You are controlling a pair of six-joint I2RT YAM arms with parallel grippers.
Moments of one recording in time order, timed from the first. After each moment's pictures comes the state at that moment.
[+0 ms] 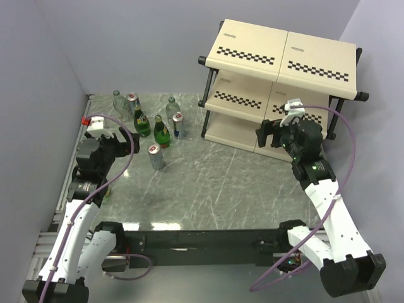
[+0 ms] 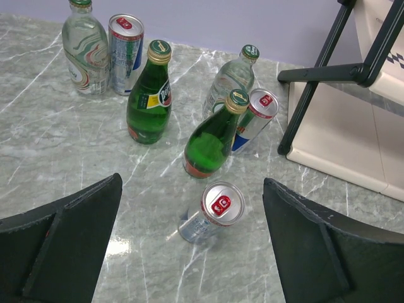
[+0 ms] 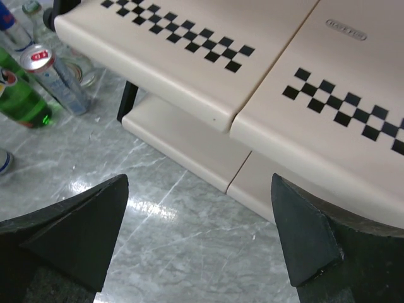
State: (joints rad) left arm -0.09 0.72 0.72 -0.16 0.05 -0.29; right arm 0.16 0.91 0.91 -0.27 -0.12 0.01
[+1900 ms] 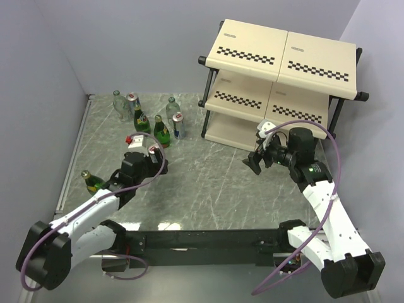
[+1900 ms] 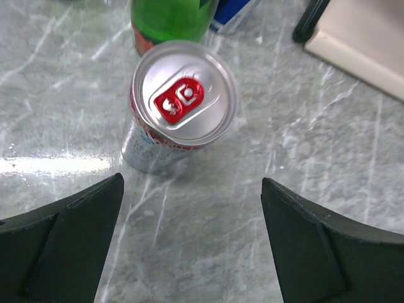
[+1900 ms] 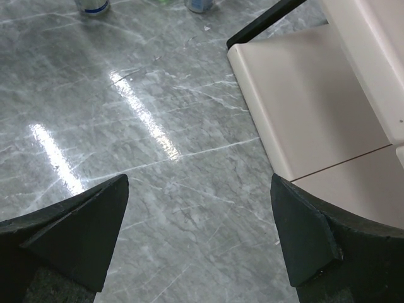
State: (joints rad) left arm -0.45 0.96 0.44 0.07 -0.18 -0.49; right arm 0.17 0.90 0.85 -0.46 -0.61 -0.46
